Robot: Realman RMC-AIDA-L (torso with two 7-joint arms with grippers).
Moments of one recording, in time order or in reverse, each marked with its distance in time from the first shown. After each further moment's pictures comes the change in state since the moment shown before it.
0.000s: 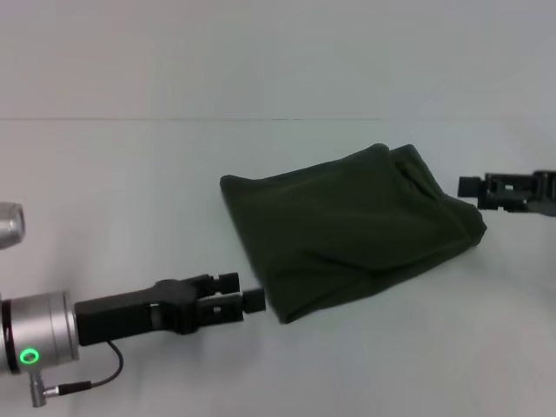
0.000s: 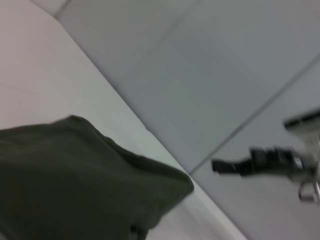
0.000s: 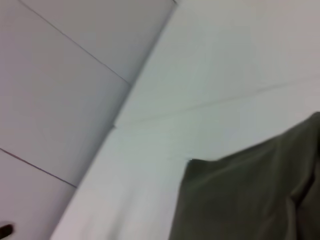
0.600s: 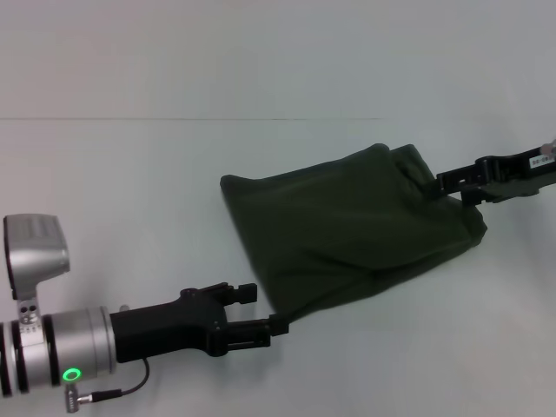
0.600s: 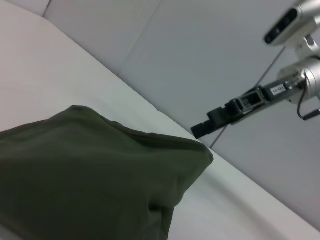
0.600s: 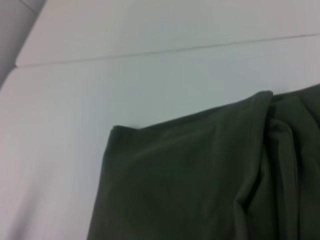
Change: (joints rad) left arm 0.007 -0.065 0.010 0.009 0.045 -0.115 0.202; right arm 0.241 0.008 -0.086 -0.033 -0.385 0.125 0.274
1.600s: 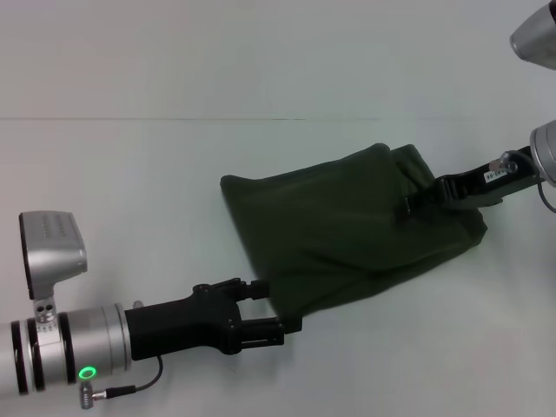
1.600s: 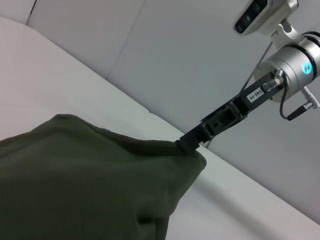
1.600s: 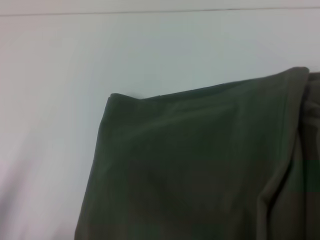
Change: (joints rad) left arm -0.016 -0.026 -0.004 -0.001 0.003 -0.022 0.048; right arm 0.050 0.036 -0.180 0.022 -0.004 0.083 0.057
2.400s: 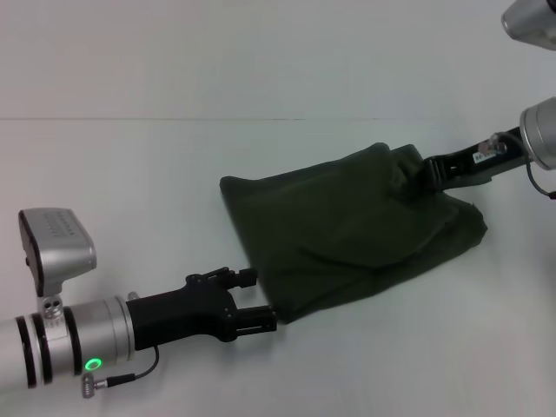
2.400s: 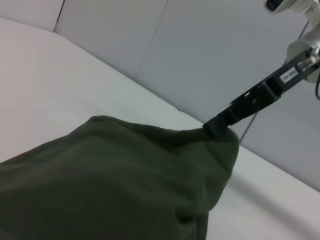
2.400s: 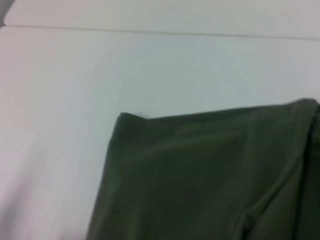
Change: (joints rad) left arm -0.003 -0.011 -0.003 -0.004 -0.013 -0.105 0.060; right arm 0.009 0.013 -0.017 -0.052 0.014 0.016 0.002
